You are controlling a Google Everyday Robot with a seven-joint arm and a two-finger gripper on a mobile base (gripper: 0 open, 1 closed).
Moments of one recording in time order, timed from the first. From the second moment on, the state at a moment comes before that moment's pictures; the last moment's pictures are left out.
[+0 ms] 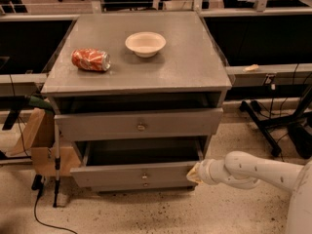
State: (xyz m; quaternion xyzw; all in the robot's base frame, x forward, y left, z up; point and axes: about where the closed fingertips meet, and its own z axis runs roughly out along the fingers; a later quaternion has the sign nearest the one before) arm 0.583 -0.156 0.404 0.30 0.89 0.34 0.10
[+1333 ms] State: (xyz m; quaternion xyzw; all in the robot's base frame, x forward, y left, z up) arm 0.542 -0.109 0.448 0.18 0.94 0.25 0.12
